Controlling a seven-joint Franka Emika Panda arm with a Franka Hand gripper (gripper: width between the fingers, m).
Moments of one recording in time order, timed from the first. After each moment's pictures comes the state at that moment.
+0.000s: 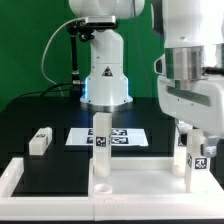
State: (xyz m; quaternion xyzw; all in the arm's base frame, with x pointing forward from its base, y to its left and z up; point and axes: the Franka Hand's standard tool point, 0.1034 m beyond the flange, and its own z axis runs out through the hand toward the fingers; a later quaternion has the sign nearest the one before) arm 0.645 0.109 0.105 -0.83 0.56 -0.02 0.07
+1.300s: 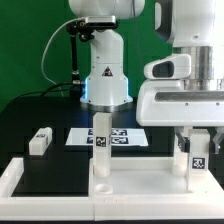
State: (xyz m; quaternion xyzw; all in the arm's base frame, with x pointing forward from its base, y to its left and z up) arm 0.650 0.107 0.102 -0.99 0.11 -0.06 0.02
